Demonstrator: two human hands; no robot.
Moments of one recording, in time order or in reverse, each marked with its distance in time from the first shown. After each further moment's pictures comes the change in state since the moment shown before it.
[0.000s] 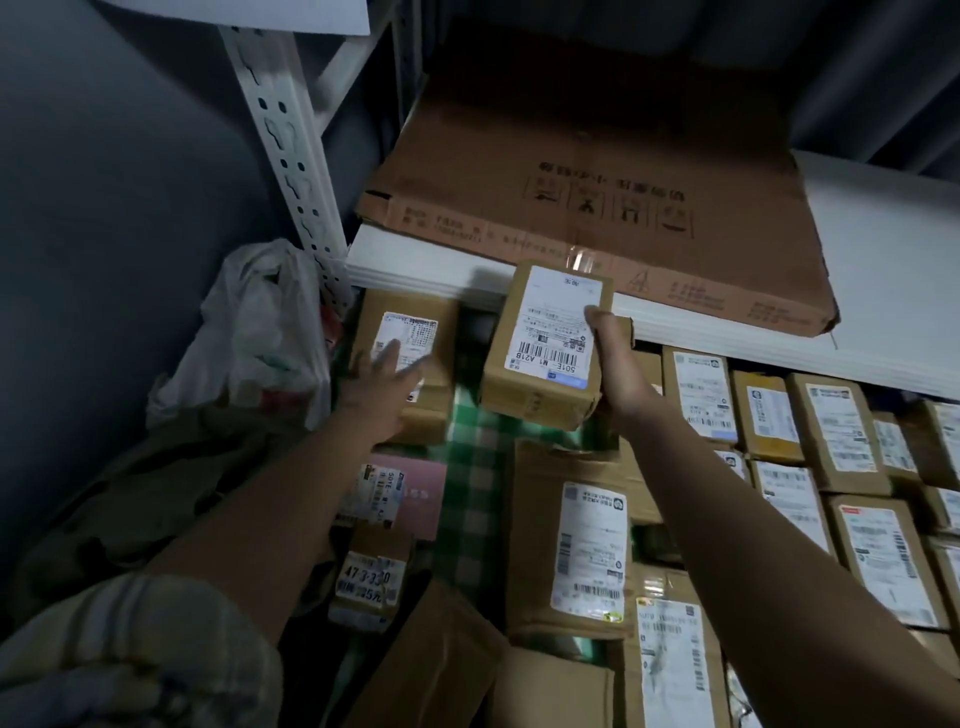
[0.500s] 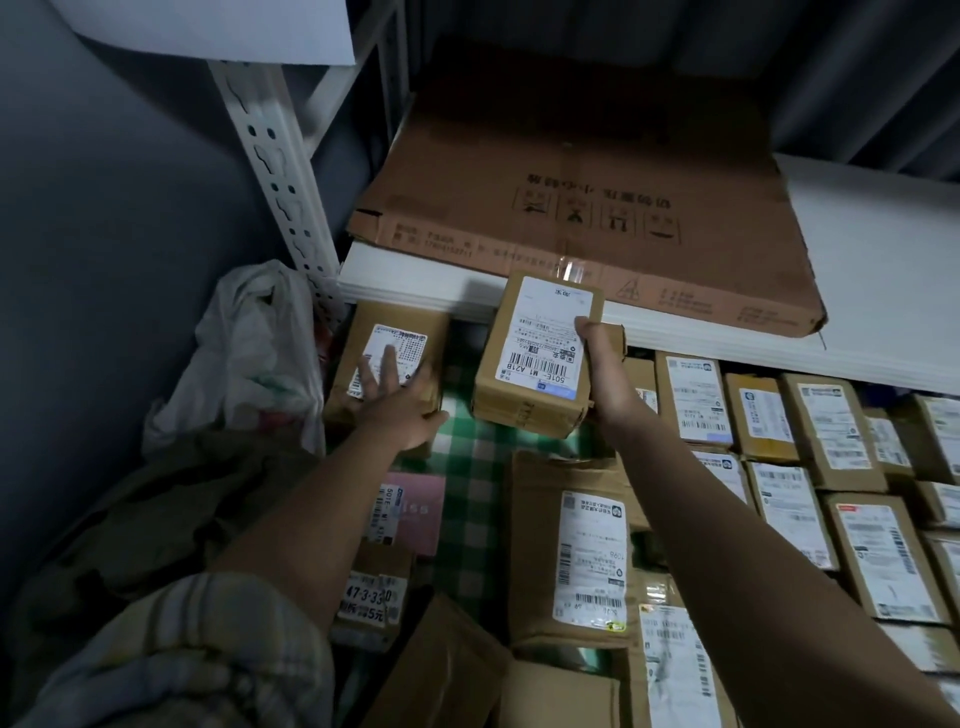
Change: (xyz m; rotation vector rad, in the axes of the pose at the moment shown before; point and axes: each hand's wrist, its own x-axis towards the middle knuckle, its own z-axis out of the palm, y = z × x) left_hand 0.012 0.025 -0.002 -0.235 -0.097 -0.143; right_hand -0.003 0.000 0.006 0.000 0.026 -0.021
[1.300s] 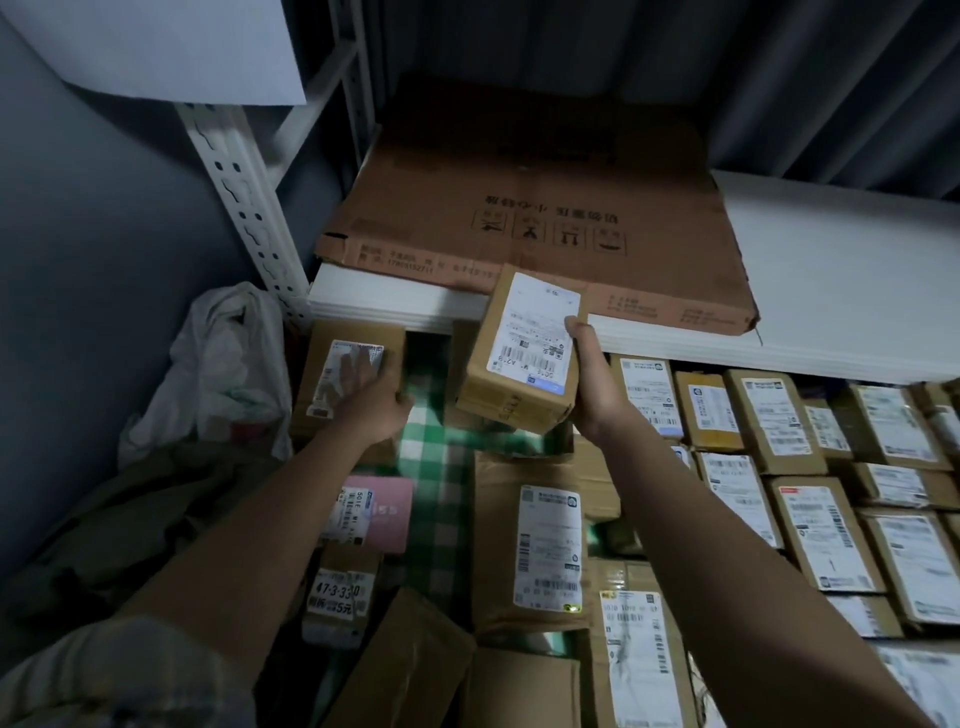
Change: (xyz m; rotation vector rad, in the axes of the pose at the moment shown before) left_hand -0.033 0.028 -0.028 -0.172 0.138 0.036; right_hand -0.024 -0.010 -0.031 0.153 0.008 0.002
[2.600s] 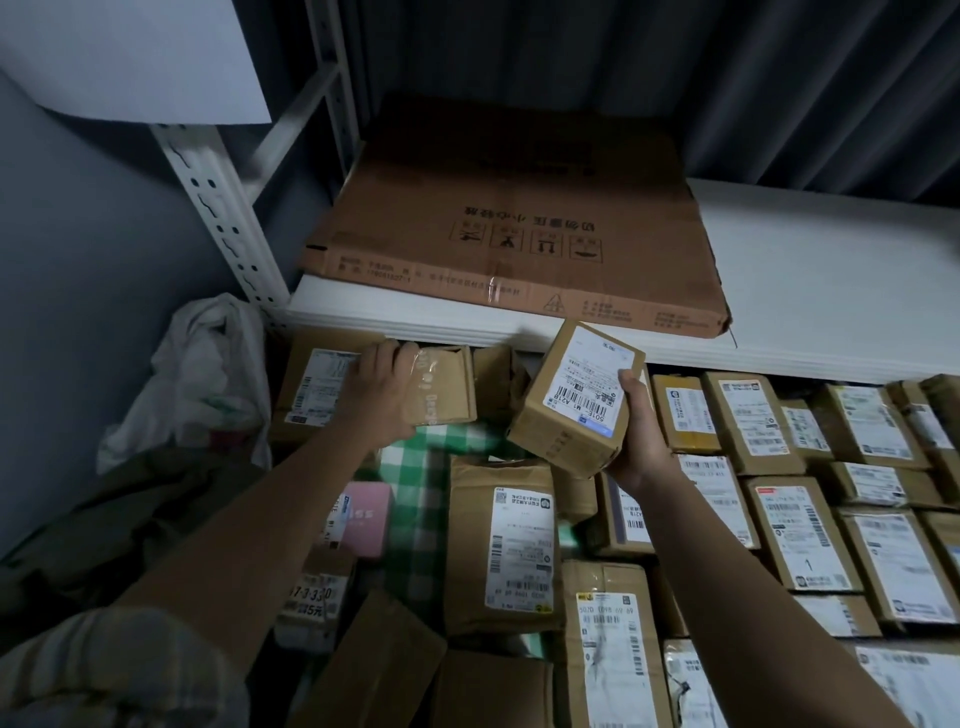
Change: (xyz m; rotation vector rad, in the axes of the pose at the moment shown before) left_hand -0.005 0.028 0.006 0.362 0.335 0.399; right_hand -0.020 0.040 -0.090 0.309 0.036 -0.012
